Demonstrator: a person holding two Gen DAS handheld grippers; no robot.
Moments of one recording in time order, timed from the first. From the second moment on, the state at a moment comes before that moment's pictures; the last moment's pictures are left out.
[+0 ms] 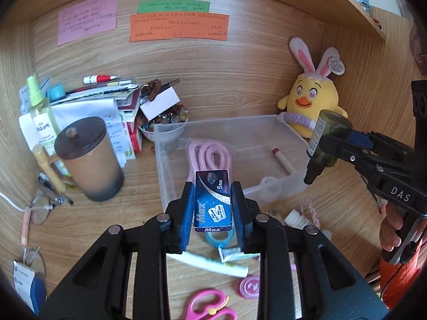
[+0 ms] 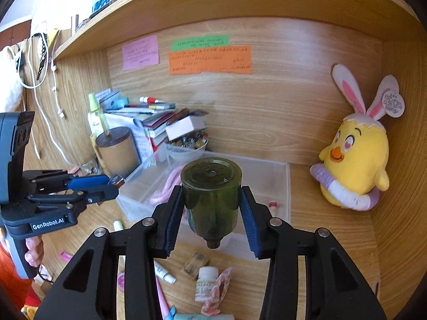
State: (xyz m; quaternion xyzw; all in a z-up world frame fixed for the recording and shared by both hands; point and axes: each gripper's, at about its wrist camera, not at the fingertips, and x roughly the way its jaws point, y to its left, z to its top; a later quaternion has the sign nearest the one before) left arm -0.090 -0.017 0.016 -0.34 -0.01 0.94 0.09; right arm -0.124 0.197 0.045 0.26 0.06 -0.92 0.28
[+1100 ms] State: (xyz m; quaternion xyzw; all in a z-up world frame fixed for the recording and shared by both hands) left arm -0.166 -0.018 -0.025 -0.41 -0.02 0.91 0.08; right arm -0.209 0.179 -0.022 0.38 0.11 -0.88 0.26
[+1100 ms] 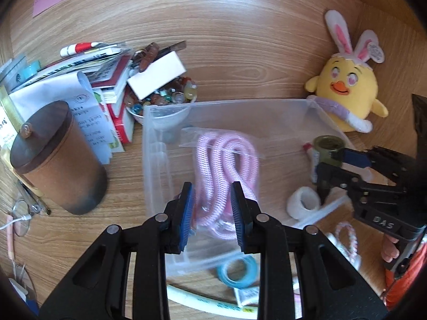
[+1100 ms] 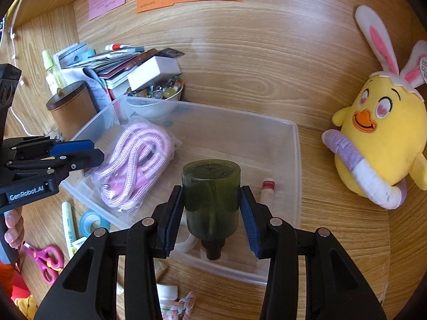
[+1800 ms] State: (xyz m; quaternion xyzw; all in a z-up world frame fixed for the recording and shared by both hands) left arm -0.101 -0.002 0.011 -0.35 0.01 0.94 0.06; right arm -0.139 0.203 0.021 0.31 0.10 -0.90 0.28
